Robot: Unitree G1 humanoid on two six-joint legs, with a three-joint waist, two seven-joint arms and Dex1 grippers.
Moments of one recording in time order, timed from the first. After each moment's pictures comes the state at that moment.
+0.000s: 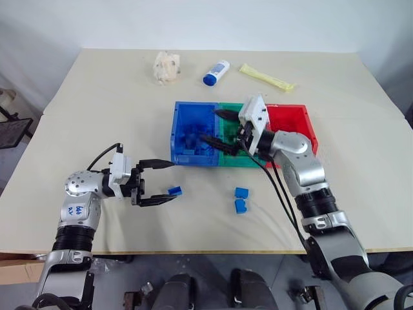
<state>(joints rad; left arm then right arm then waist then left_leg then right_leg) -0.48 0.54 0.09 0.38 -0.44 -0.15 -1.43 -0.79 -0.32 0.11 0.32 0.26 0.08 0.92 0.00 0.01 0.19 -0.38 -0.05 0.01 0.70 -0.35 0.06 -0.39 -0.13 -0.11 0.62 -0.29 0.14</state>
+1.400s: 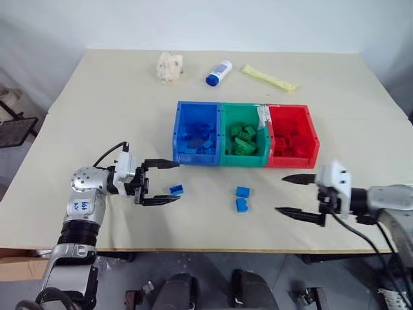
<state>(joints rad) -0.51 0.53 0.06 0.42 -0.44 -0.17 -1.48 -0.16 -0.89 -0.09 -0.27 0.42 0.42 1.11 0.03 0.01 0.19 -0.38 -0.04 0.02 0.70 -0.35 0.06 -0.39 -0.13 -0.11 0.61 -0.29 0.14</state>
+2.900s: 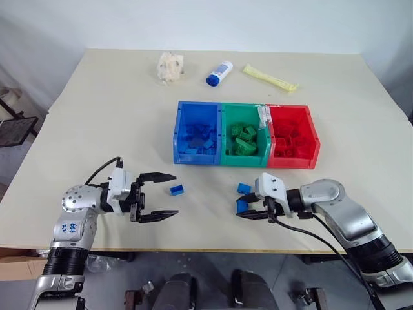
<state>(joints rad) -0.30 0.57 0.09 0.13 -0.48 -0.07 -1.37 -0.39 -0.72 0.27 -0.16 0.26 0.41 1.16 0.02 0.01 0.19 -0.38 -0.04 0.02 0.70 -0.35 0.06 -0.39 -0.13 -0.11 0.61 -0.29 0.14</state>
